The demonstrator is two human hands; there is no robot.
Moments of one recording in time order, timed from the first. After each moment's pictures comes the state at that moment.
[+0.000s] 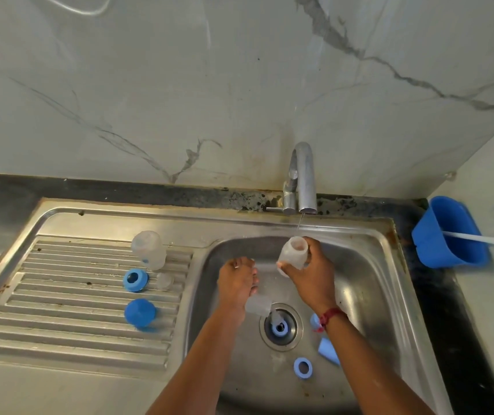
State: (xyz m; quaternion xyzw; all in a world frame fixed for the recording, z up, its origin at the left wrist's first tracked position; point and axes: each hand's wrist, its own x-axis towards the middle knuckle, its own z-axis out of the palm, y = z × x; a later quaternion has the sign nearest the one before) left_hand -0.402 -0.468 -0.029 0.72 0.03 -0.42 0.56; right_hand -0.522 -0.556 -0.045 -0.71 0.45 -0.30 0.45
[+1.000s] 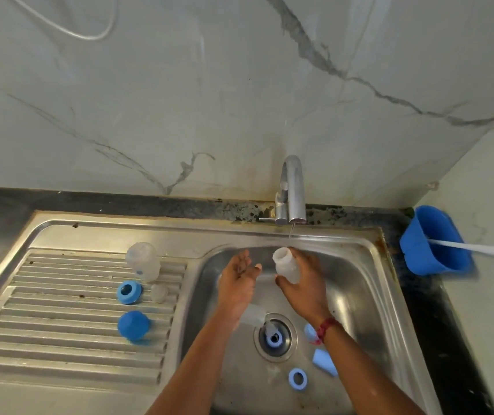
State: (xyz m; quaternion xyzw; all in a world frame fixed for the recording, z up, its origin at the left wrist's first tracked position) left_hand -0.401 -0.476 -0.034 0.71 -0.10 -0.40 0.58; right_hand -0.526 -0.557 -0.047 -0.75 0.45 -0.24 0.41
